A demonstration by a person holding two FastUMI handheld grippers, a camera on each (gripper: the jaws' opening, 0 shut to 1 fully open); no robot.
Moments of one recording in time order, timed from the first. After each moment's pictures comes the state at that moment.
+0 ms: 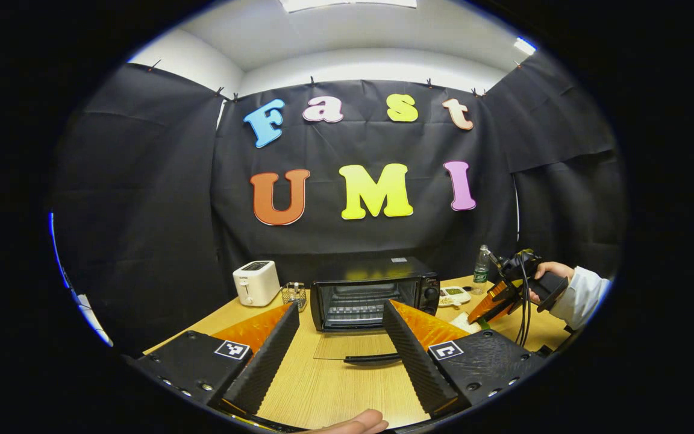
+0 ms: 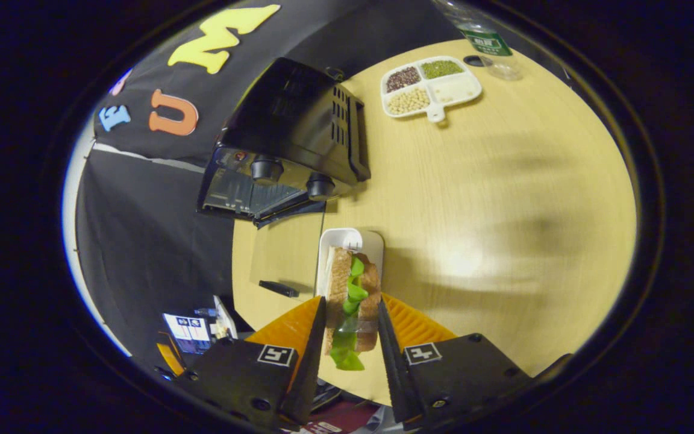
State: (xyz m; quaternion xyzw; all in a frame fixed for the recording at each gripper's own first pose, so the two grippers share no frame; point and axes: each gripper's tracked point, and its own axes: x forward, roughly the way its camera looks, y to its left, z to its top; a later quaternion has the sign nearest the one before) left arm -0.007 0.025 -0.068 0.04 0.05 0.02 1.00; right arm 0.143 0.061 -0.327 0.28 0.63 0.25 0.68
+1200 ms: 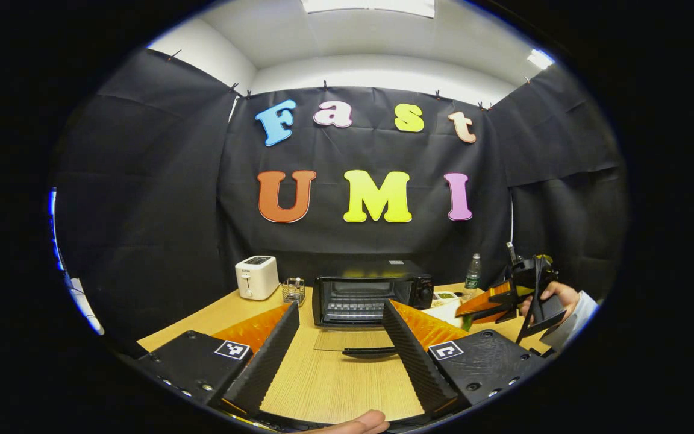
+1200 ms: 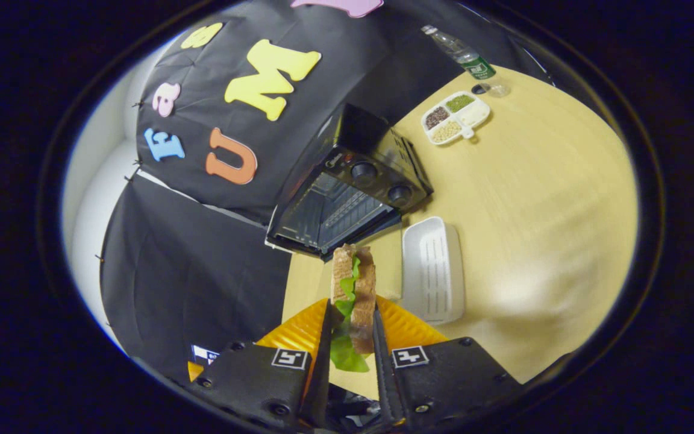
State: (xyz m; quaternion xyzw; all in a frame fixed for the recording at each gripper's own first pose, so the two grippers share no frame) left arm -0.048 0.039 -0.071 0.01 0.04 0.00 1.00; right arm 0.084 0.150 -0.261 0.40 0.44 0.26 0.77
